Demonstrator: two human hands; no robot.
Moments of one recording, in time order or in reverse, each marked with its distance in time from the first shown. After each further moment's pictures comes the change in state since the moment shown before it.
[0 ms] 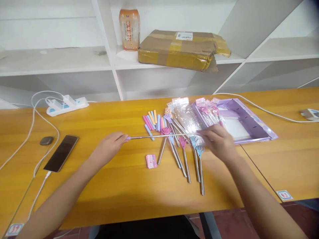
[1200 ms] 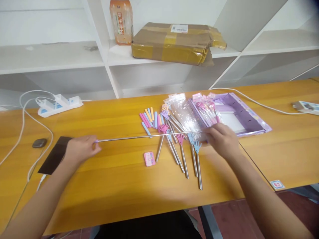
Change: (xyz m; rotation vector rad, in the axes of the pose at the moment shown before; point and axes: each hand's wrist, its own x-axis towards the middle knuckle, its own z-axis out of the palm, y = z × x) left_hand -0.045 -0.059 -0.029 0.544 -0.105 -0.300; right_hand -0.032 0.016 -0.008 -0.291 -0.085 0.050
